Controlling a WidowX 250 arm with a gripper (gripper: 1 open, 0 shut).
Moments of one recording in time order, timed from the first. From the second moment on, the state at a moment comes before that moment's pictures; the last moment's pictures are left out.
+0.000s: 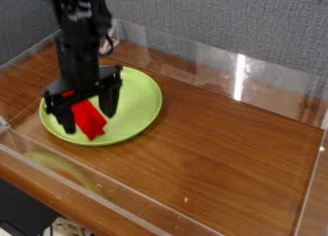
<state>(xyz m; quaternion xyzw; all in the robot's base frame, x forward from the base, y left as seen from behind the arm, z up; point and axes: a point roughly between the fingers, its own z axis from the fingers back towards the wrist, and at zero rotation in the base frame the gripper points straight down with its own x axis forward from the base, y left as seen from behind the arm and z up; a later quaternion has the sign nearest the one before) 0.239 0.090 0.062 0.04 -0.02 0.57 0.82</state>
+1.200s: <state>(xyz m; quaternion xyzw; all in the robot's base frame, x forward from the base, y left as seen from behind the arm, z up) 0.271 0.096 0.020 0.02 -0.06 0.63 0.77</state>
